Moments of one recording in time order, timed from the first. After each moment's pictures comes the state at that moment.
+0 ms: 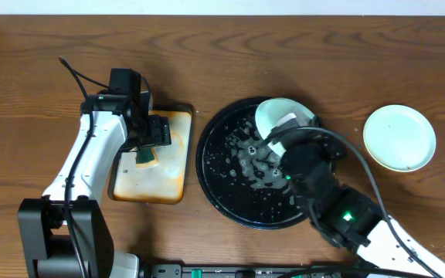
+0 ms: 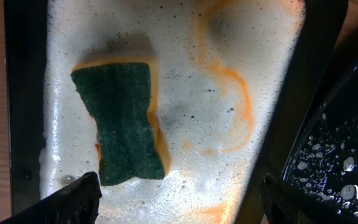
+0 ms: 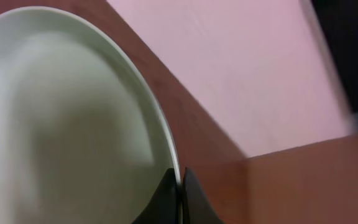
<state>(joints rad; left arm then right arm) -0.03 1.63 1.17 -0.93 0.10 -0.17 0.82 1.06 0.78 -0.27 0.92 -0.45</state>
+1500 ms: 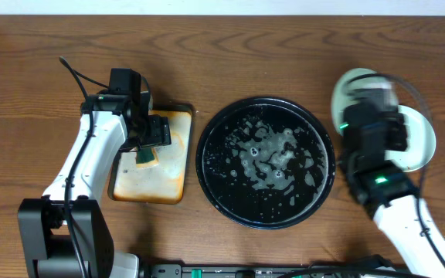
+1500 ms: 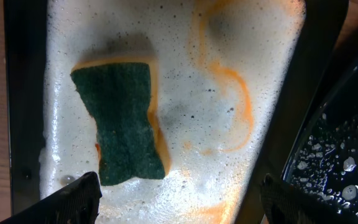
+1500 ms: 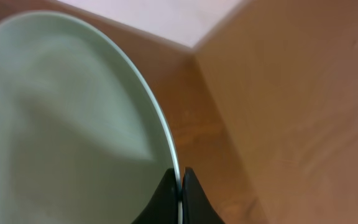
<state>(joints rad) -0.03 1.63 1.17 -0.93 0.10 -0.17 0.23 1.12 0.78 -0.25 0.91 -0.17</state>
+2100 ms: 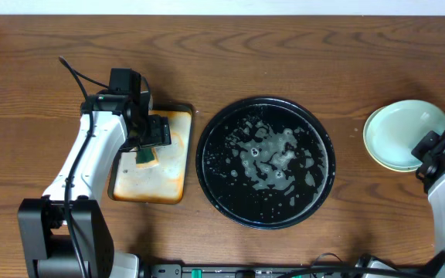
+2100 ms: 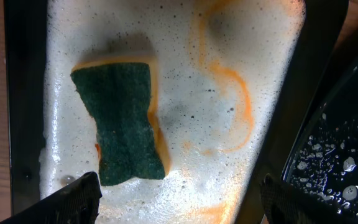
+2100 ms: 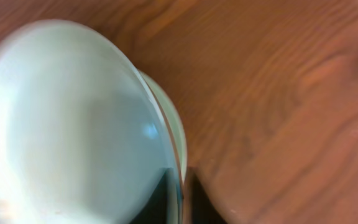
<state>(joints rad) -0.03 1.63 1.17 -0.93 0.10 -0.17 -0.47 1.35 0.78 -0.31 0.24 0.21</state>
